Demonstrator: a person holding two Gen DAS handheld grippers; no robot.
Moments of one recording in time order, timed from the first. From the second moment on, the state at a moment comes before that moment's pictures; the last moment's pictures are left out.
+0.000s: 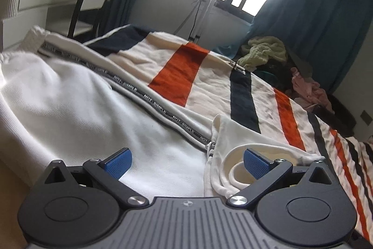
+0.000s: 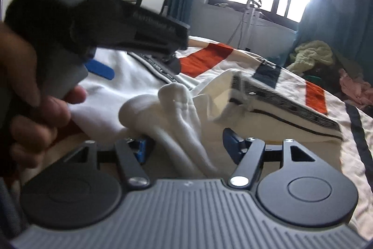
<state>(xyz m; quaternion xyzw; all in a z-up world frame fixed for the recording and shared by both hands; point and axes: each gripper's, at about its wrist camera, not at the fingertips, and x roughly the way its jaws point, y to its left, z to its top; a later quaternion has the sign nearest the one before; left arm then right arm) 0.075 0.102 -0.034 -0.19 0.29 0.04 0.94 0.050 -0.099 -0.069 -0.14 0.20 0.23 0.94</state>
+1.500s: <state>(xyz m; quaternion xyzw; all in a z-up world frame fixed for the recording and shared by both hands) 0.288 0.016 -0.038 -0.15 0.45 -0.12 0.87 0.118 -0.261 -0.072 0.18 0.33 0.02 0.93</state>
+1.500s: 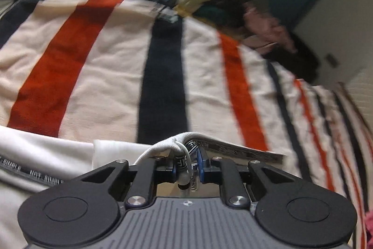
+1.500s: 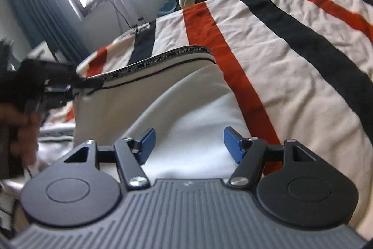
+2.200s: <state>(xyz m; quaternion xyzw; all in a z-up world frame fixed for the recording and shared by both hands) 0.144 0.072 -0.032 -0.18 0.41 -0.13 0.88 0.116 -0.249 -0.076 0.13 0.33 0.01 0.94</state>
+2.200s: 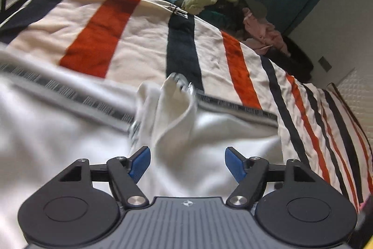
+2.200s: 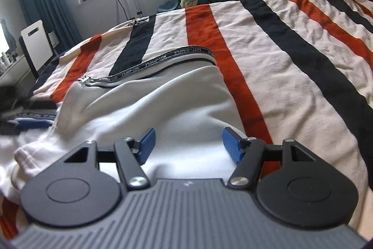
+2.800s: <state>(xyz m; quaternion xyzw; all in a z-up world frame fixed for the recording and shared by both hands) 0.090 0.076 -0.060 -0.22 0.39 -0.14 0.88 0.096 -0.216 -0.076 0.04 0.32 -0.01 0.95</state>
